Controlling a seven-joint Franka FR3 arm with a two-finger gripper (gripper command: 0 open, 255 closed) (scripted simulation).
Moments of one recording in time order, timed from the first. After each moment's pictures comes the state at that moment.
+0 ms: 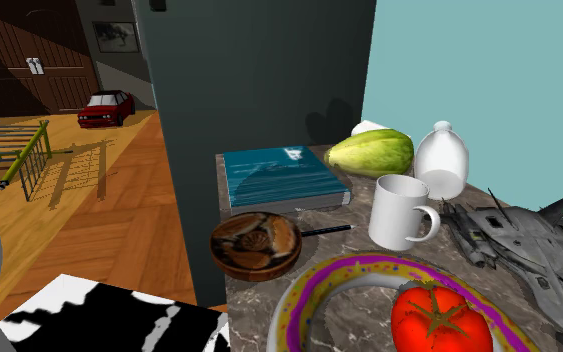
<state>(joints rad) -0.02 -0.76 -0.02 -2.26 0.10 1.60 0.12</state>
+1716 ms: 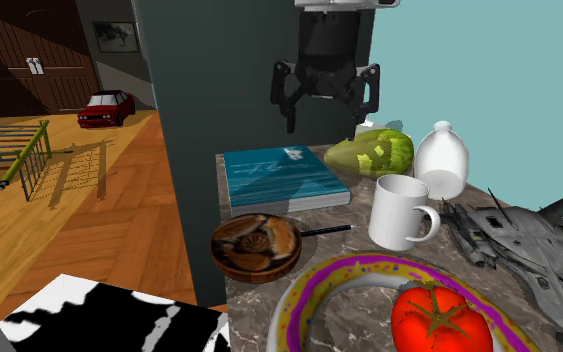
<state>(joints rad) -0.13 -0.41 -0.46 -2.39 -0.14 2.07 -0.42</state>
